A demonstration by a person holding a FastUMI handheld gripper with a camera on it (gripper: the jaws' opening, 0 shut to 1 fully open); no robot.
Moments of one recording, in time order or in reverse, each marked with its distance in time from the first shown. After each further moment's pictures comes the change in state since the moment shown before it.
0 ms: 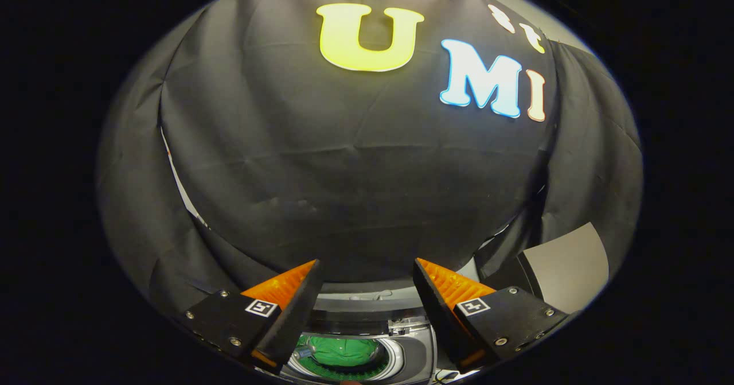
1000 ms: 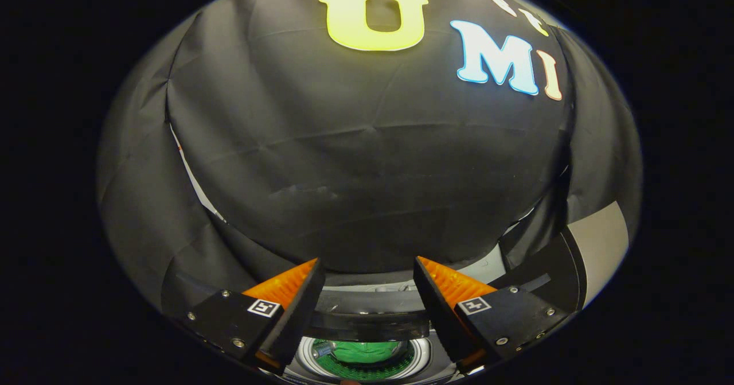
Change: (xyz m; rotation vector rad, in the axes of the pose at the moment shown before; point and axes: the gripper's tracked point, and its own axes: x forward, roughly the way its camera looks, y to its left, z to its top) arm 0.013 0.027 -0.029 0.067 0.025 0.096
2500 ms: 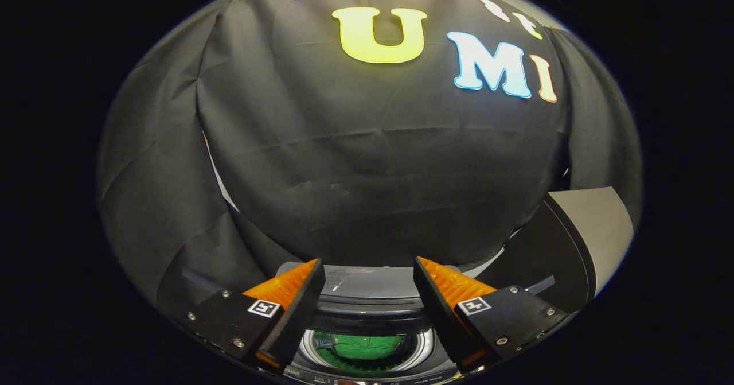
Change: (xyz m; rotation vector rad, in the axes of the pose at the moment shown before) arm -0.059 0.004 -0.054 -0.015 -0.085 0.055
